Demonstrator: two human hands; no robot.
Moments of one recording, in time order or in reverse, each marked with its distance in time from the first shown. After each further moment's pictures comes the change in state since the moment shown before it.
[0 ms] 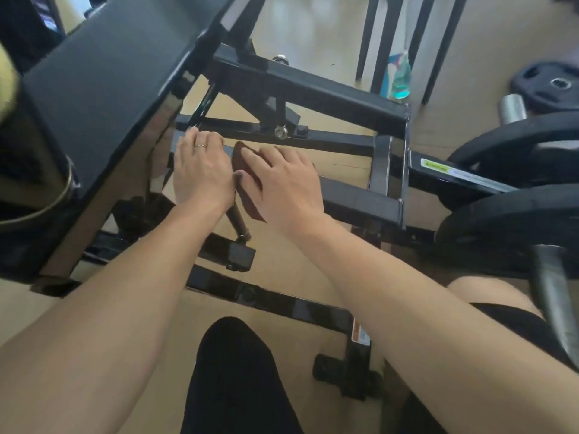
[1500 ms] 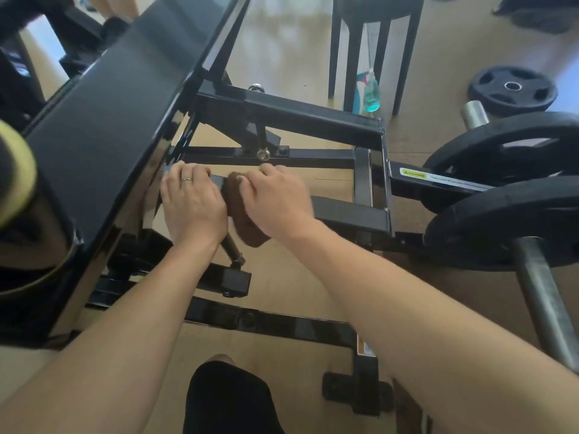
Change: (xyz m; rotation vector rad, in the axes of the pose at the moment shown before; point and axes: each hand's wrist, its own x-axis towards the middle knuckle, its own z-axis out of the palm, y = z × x) left_hand -0.003 -0.008 0.014 -0.126 0.133 0.054; right_hand 0.018 0.004 -0.004 0.125 0.004 0.144
